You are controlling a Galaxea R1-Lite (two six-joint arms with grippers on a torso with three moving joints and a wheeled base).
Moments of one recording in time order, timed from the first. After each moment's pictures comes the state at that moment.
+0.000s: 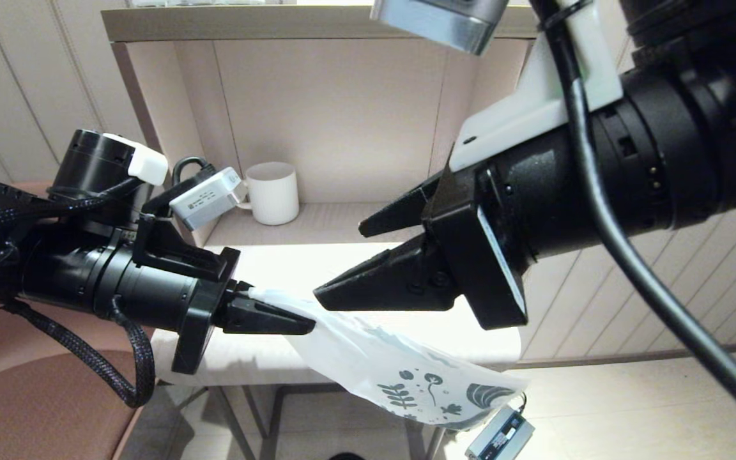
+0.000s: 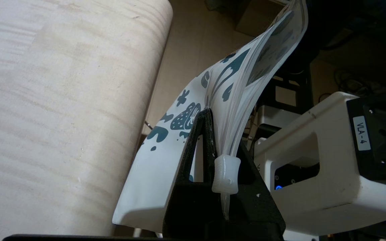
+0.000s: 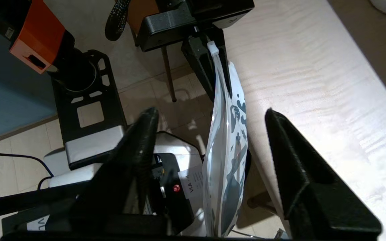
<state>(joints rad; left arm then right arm) -0.45 1.56 -1.12 0.24 -0.94 0.41 0.95 1.69 -1.93 0.72 0.22 -0.13</state>
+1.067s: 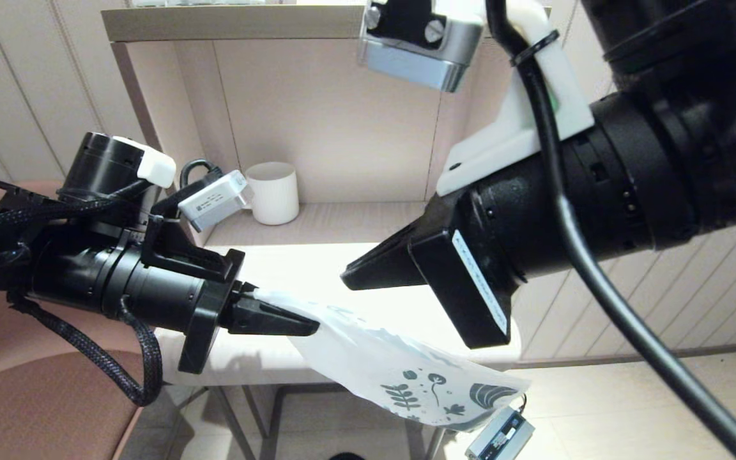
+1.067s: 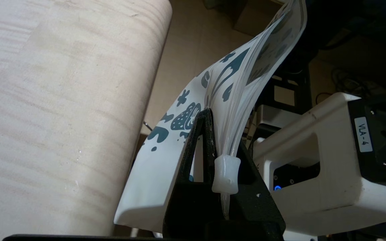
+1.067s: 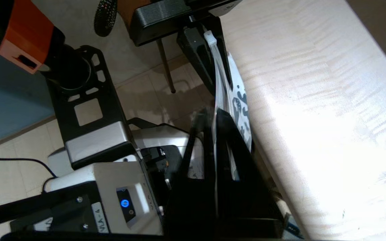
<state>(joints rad) -0.46 1.58 -1.12 0.24 -0.94 0.40 0.97 1.71 -1.95 0.77 0.16 -0.07</state>
